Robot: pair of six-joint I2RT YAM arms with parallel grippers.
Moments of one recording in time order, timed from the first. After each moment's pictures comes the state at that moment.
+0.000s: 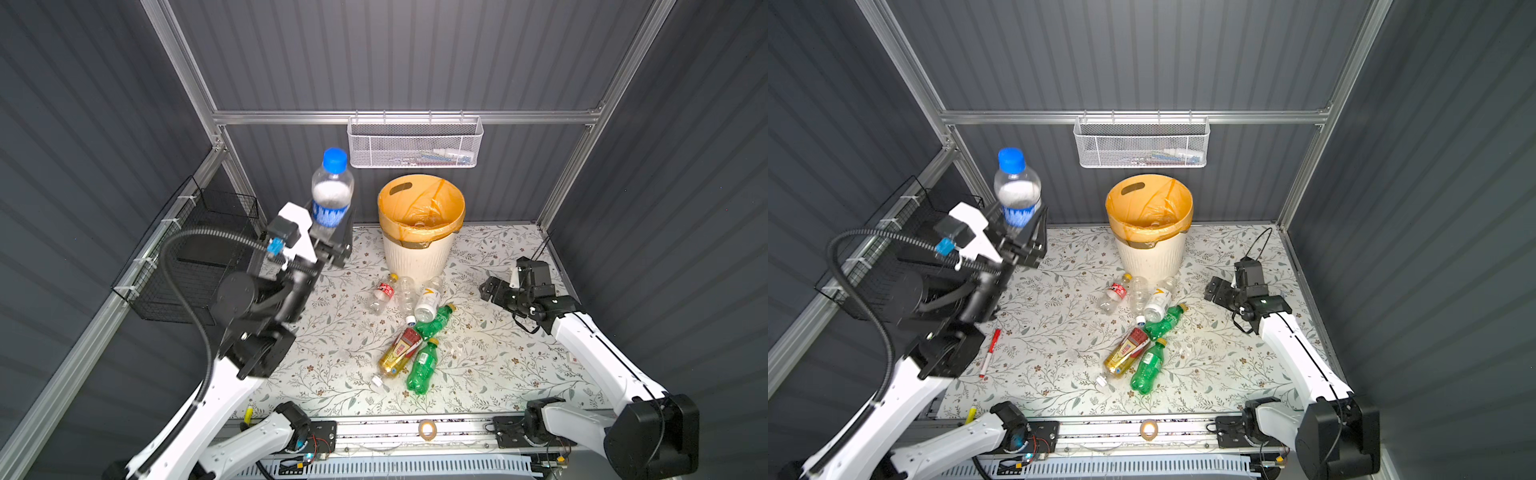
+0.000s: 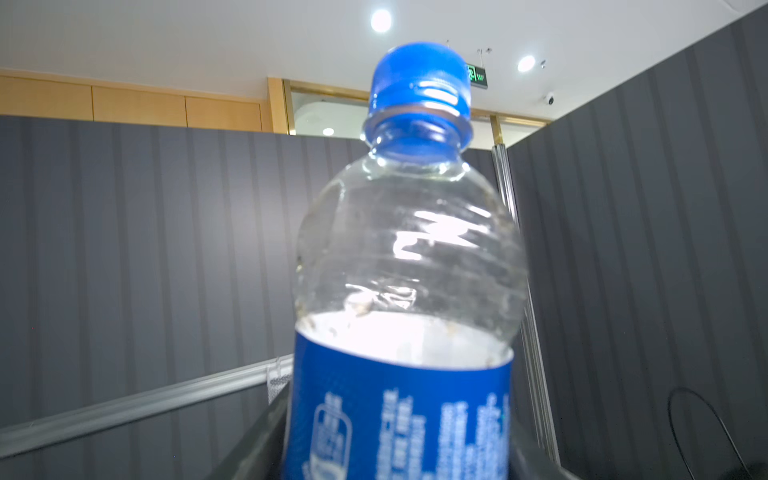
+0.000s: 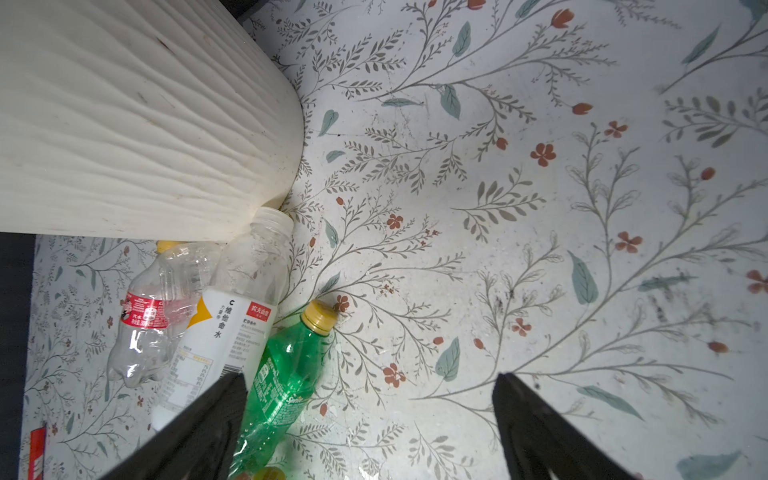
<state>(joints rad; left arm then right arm) -0.71 1.08 1.39 0.21 -0.11 0.22 0.15 1.16 0.85 -0.50 -0.10 0.54</state>
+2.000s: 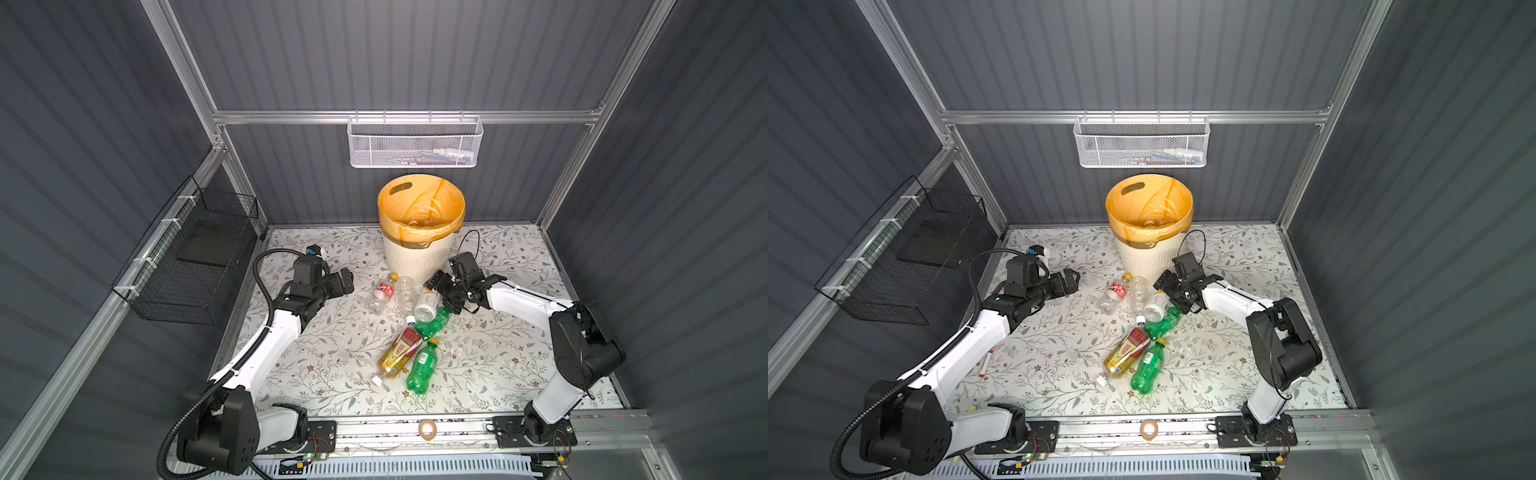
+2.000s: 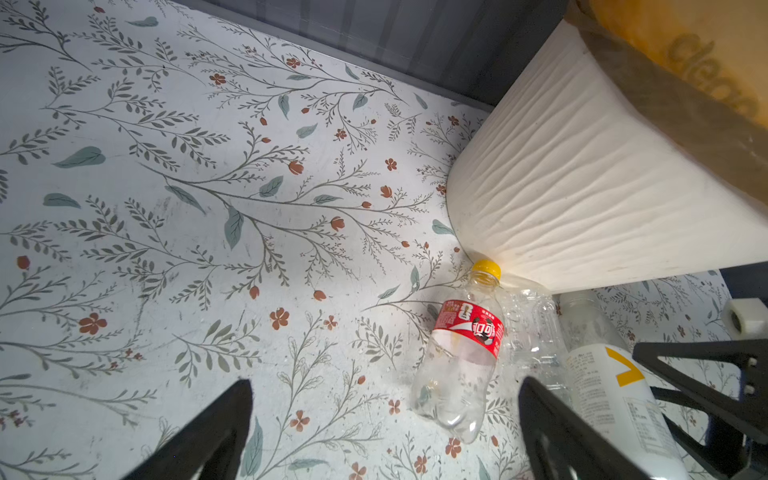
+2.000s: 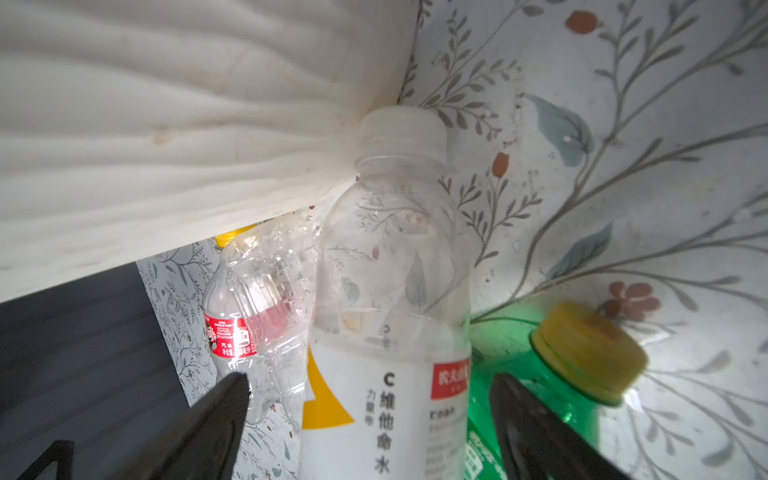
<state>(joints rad) -0.25 1.26 0.88 -0.27 0.06 -0.39 0.47 1.71 1.07 -0.27 -0.18 1.08</state>
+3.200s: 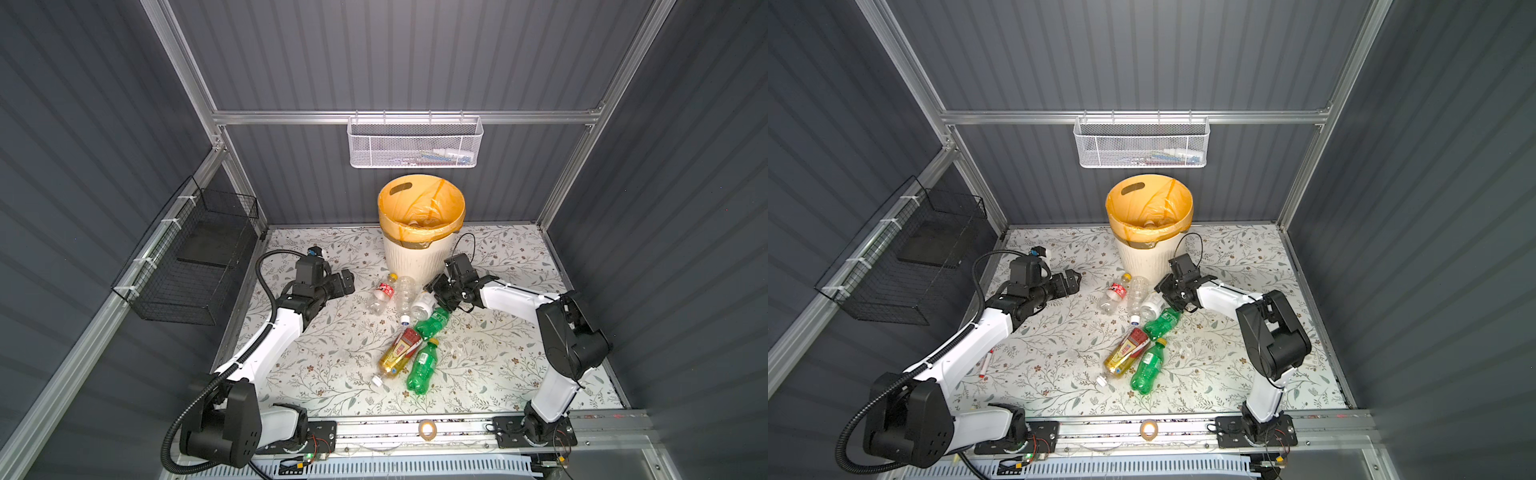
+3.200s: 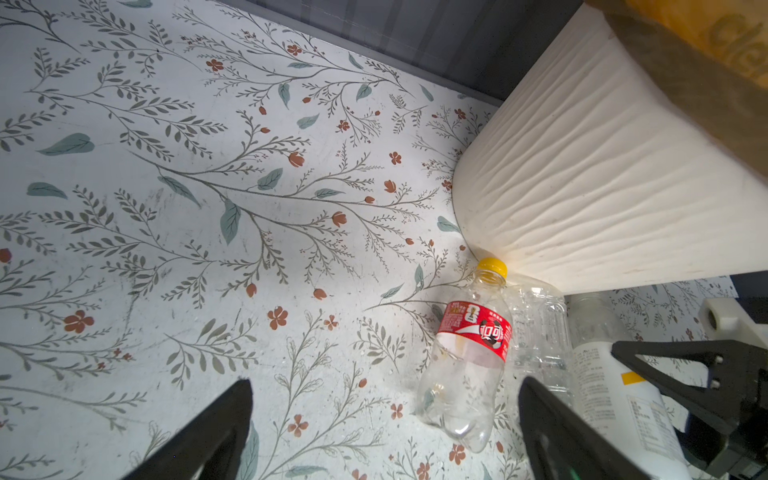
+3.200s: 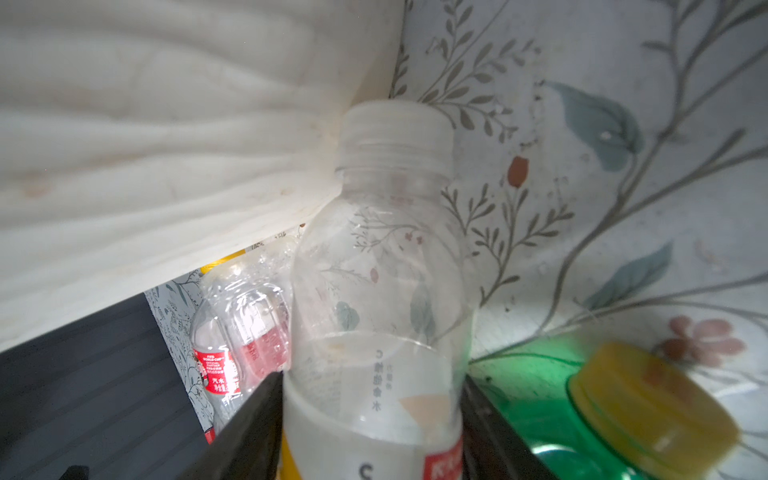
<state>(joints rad) -0.25 1.29 0.87 -0.24 0.07 -0.40 0.48 1.78 1.08 -0.21 -0.18 1.14</state>
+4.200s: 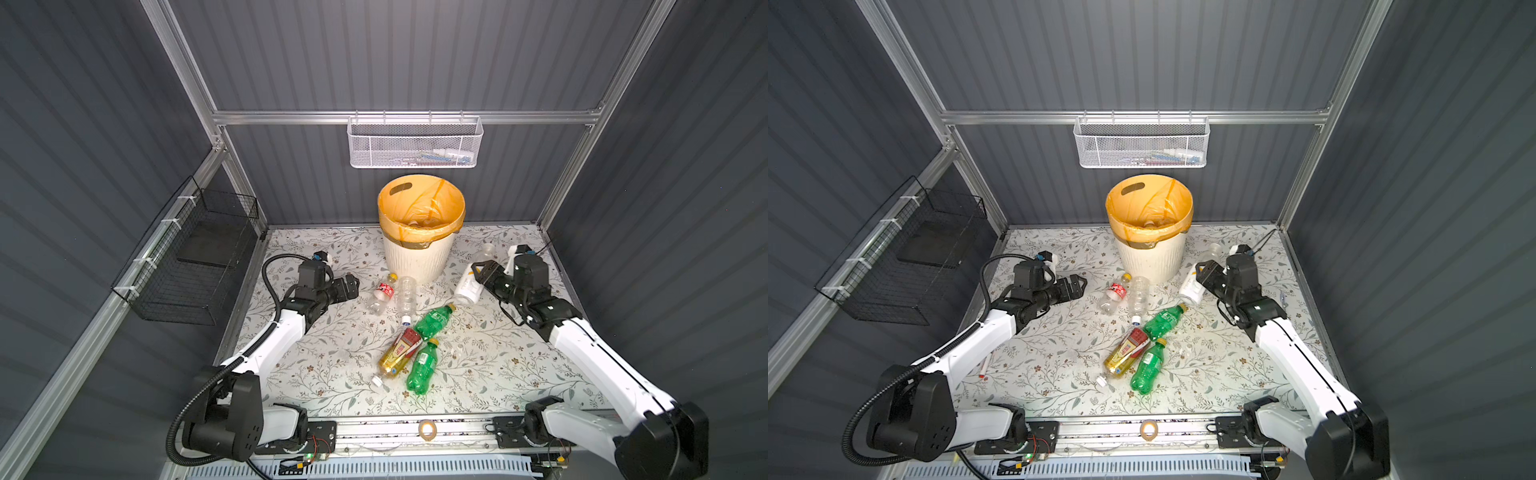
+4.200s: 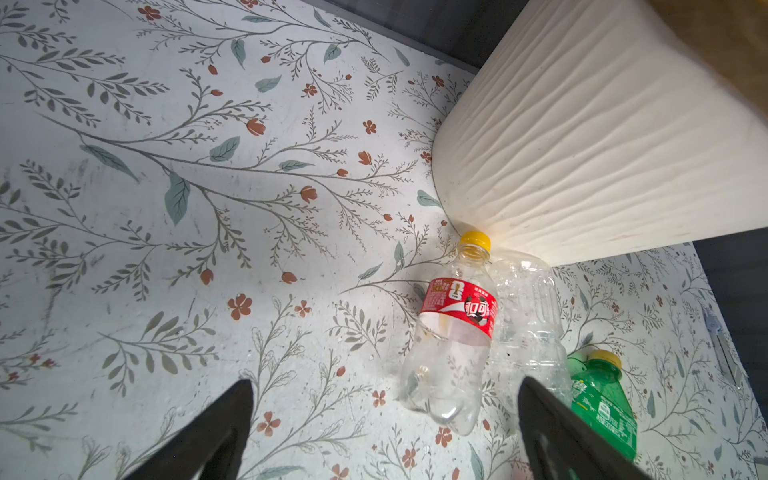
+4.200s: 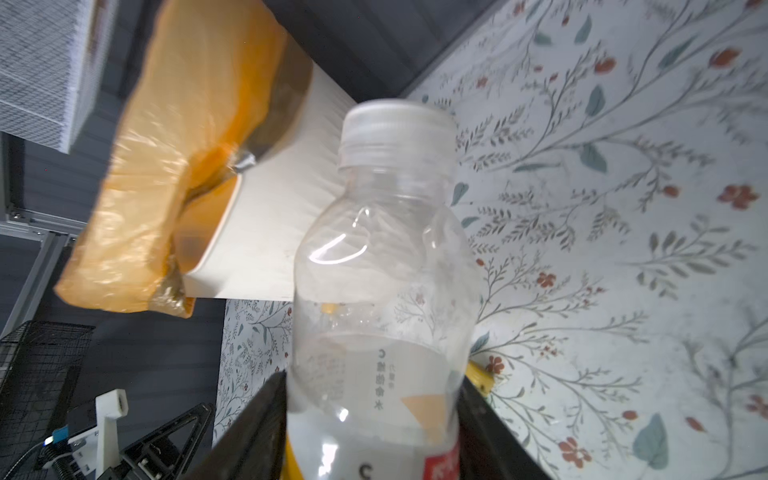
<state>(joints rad) -0.25 1.32 0.82 -0.17 0.16 -0.40 0.27 1.04 0.85 -0.23 -0.05 0.79</state>
